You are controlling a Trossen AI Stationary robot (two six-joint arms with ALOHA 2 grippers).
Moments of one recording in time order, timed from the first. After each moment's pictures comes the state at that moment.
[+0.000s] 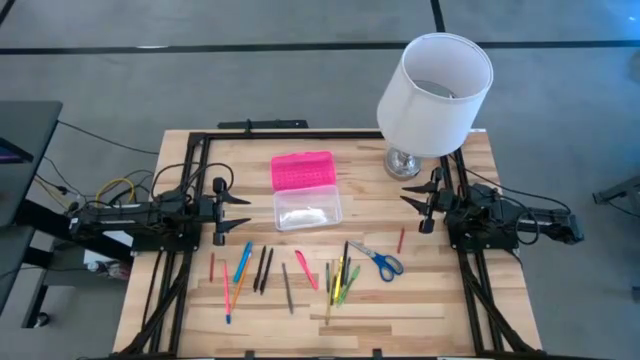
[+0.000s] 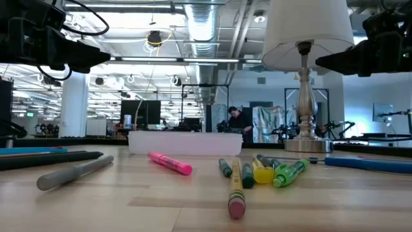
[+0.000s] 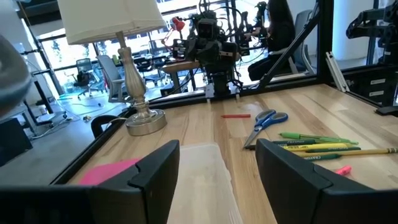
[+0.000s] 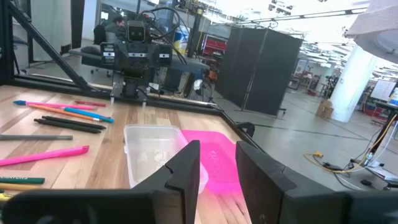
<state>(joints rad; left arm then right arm) 0.04 0.02 0.01 0.02 -0.01 0.17 -0.11 0.00 0.01 0.03 0.11 -0.29</state>
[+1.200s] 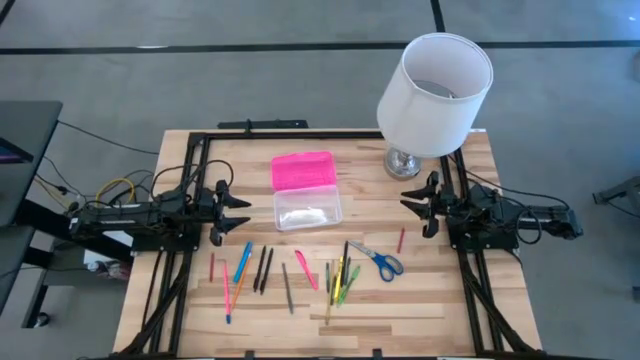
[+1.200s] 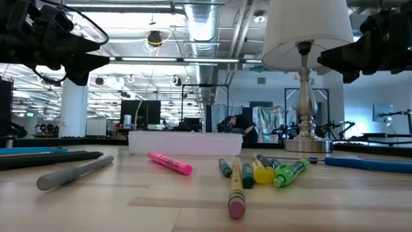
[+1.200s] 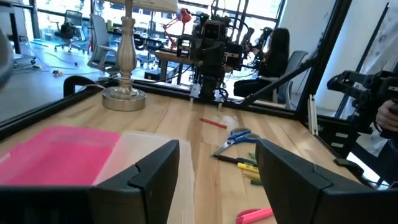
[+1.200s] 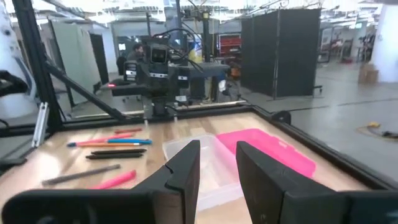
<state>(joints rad) 0.04 0.02 0.01 0.02 0.00 -0.19 -0.05 0.00 0.01 0.04 0.10 0.00</state>
